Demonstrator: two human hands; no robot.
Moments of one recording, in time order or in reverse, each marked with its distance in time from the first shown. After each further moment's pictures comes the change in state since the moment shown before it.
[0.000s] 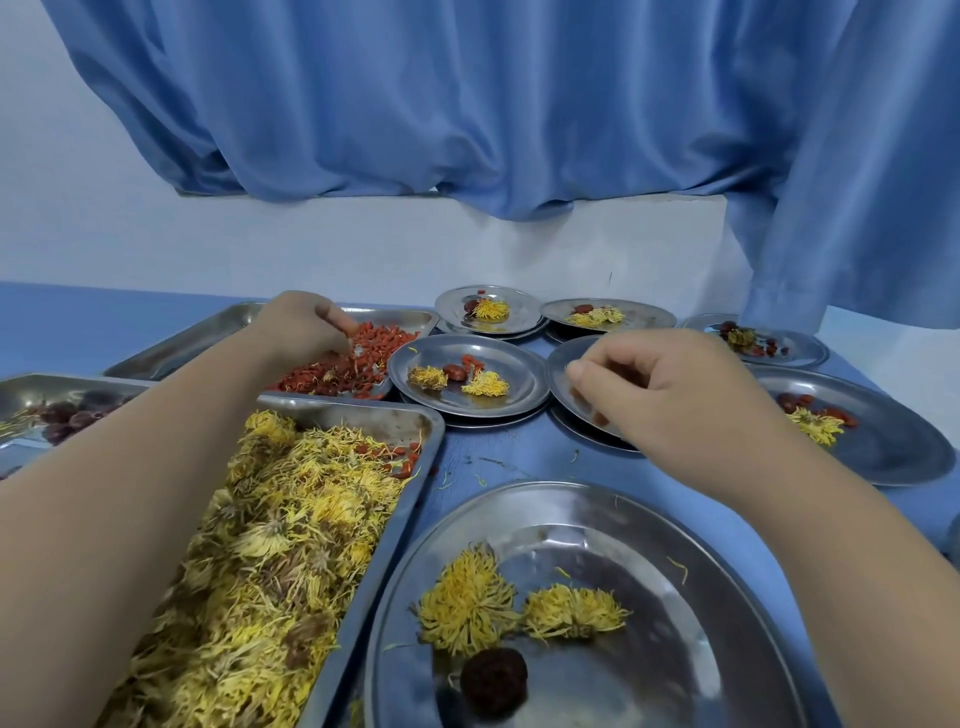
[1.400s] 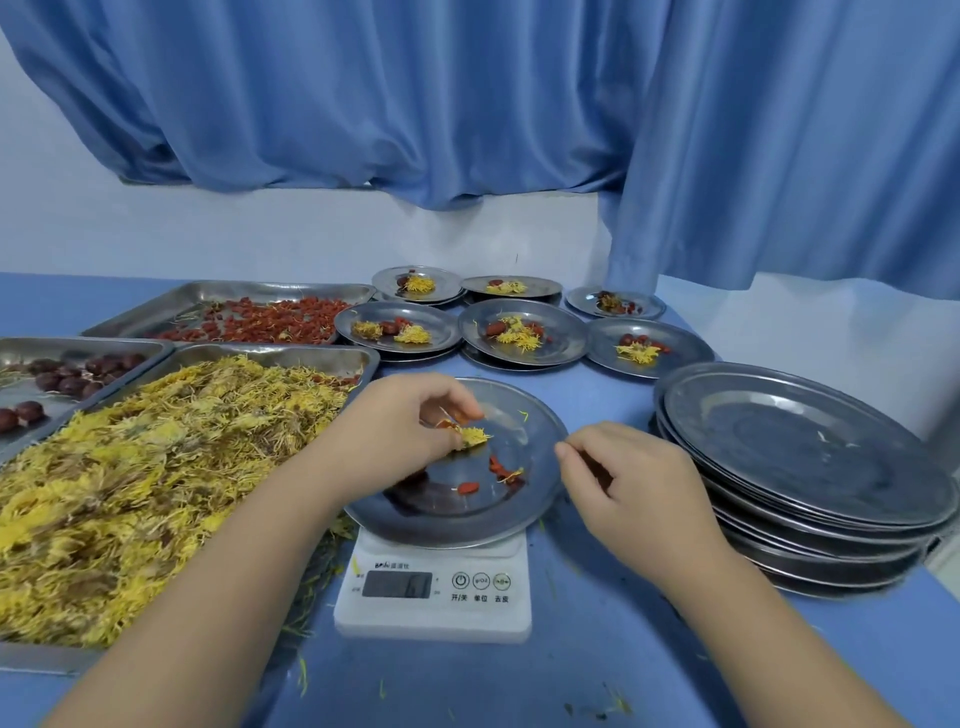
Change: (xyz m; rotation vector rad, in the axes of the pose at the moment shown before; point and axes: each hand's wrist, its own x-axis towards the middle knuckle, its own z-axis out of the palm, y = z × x) left_hand -0.283 0.093 0.075 0.039 -0.328 0.438; right_hand -0.190 0.004 -0.023 -0.403 0.220 -0.092
